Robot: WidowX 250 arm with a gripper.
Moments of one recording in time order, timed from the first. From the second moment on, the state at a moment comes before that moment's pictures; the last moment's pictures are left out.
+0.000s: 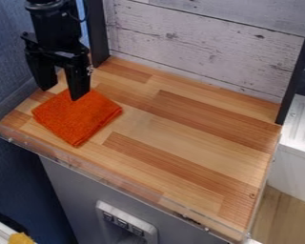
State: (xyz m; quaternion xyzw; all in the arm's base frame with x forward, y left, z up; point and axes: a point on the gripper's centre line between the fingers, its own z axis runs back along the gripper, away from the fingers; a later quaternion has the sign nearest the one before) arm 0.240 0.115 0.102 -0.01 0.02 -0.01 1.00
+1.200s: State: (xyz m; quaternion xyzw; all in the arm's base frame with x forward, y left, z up) arm 0.281 0.114 0.118 0.00 -0.01 -0.04 1.00
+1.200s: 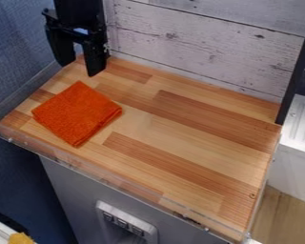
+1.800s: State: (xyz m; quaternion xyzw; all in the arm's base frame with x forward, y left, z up) arm 0.298 0.125 0.093 0.01 -0.01 -0.06 1.00
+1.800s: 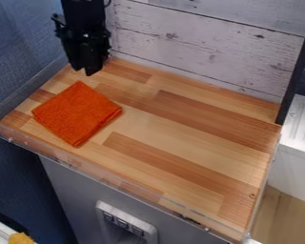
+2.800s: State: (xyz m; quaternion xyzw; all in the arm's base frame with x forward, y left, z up) arm 0.295 0.128 0.035 0.00 0.00 -0.06 1.00
